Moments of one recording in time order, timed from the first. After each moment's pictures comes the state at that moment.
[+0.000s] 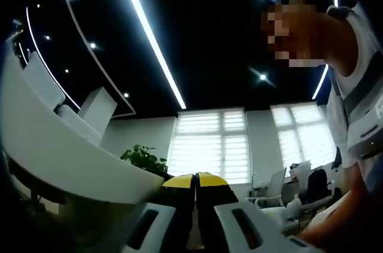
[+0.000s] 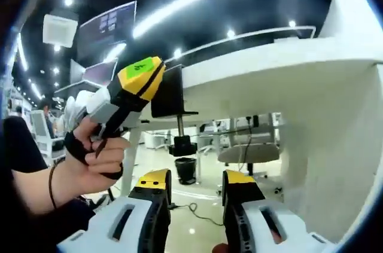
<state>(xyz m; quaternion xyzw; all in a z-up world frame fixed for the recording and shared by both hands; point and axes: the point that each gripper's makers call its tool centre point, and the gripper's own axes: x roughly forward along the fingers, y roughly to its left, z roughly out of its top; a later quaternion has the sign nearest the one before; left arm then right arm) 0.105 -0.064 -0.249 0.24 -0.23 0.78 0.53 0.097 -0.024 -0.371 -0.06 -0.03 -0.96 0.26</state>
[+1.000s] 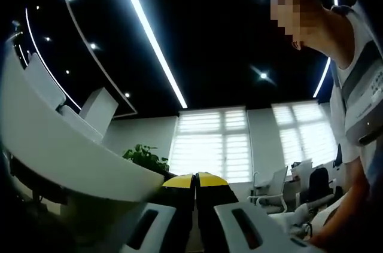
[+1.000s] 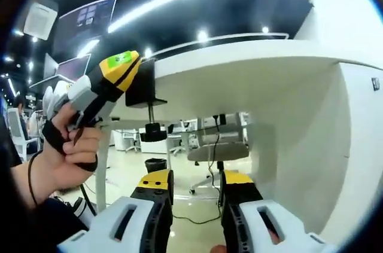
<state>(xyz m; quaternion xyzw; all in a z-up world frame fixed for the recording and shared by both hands) 0.105 -0.062 -0.252 0.24 -0.23 0.79 0.52 0.088 0.011 -0.391 -0.05 -0.05 -0.99 0.16</state>
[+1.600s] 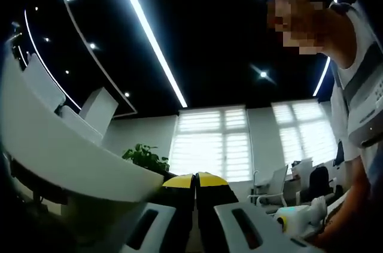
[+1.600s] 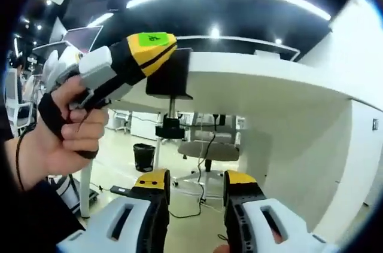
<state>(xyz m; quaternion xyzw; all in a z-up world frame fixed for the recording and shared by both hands) 0.105 -0.062 -0.252 0.24 -0.23 0.79 0.52 0.093 -0.025 -0.384 -0.04 0.05 -0.99 0.13</state>
